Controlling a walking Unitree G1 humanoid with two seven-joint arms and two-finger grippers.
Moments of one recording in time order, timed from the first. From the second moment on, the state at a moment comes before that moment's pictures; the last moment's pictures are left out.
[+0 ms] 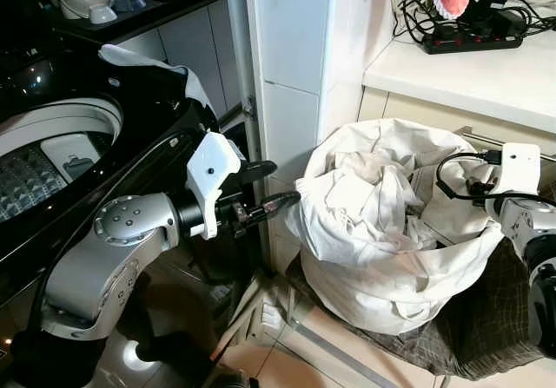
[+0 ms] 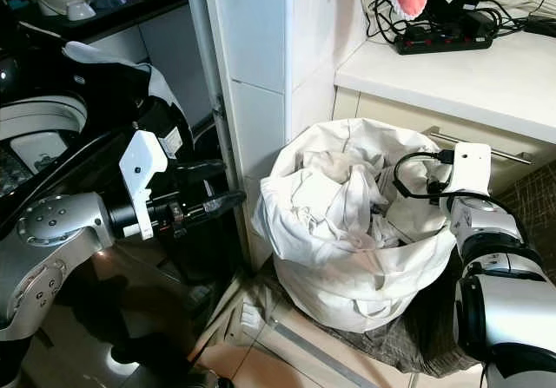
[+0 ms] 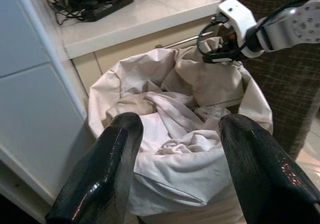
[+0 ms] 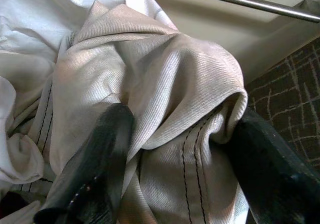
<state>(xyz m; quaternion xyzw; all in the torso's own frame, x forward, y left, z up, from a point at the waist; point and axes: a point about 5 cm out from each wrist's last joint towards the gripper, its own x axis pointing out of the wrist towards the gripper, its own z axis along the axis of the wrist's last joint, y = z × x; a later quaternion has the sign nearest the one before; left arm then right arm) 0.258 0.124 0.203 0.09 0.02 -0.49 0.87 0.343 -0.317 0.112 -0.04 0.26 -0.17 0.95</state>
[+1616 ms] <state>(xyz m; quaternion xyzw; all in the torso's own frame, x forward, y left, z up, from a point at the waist) 0.305 0.136 0.219 0.06 -0.08 -0.35 0.93 0.388 -0.294 0.232 -0.01 0.04 -0.05 1.00</state>
